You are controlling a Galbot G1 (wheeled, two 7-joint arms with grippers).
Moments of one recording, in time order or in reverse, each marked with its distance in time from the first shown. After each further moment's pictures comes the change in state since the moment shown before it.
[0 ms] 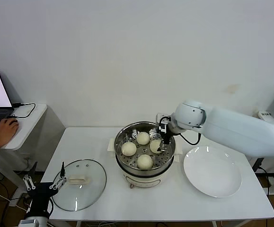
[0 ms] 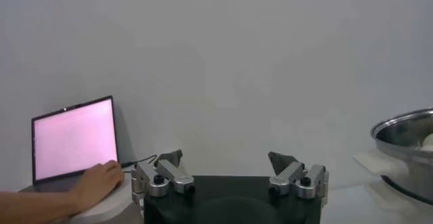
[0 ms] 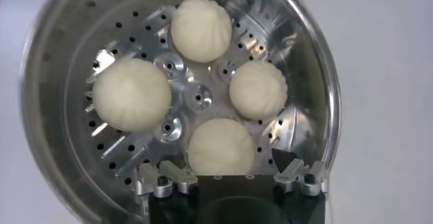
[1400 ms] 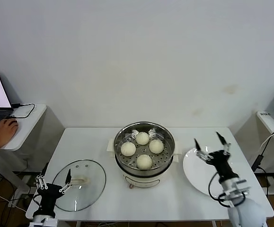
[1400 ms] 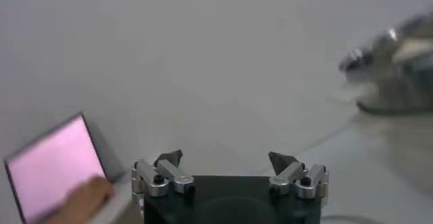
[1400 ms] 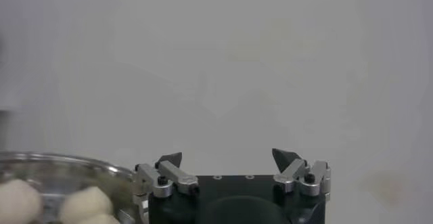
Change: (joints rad) left arm -0.069 0.056 0.009 0.219 0.608 -0.041 -0.026; right arm -1.795 0.497 1.842 0.384 -0.319 0.845 0.531
